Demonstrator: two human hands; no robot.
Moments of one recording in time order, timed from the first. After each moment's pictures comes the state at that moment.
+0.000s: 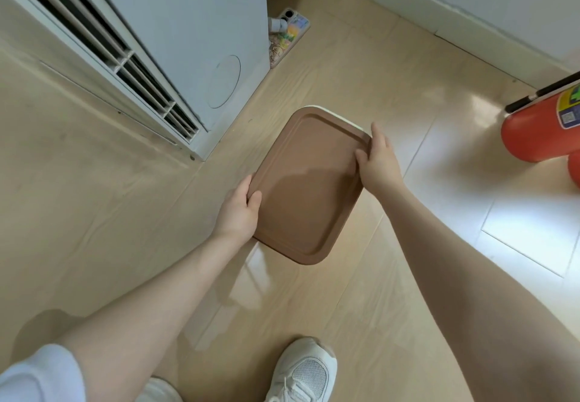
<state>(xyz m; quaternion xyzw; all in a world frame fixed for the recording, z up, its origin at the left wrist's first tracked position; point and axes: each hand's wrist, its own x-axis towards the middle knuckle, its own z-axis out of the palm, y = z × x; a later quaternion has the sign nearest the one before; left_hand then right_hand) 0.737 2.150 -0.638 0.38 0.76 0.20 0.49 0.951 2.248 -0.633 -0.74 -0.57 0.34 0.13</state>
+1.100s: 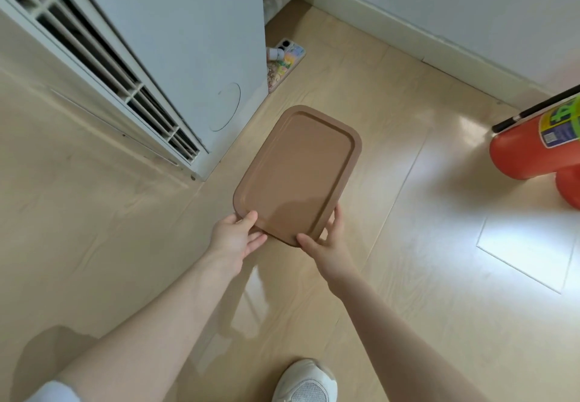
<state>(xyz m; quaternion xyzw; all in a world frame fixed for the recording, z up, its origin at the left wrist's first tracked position) 0.740 2.152 -0.634 0.01 0.69 0.38 0.62 0.902 2.137 -0.647 -0.62 -0.33 0.65 0.29</state>
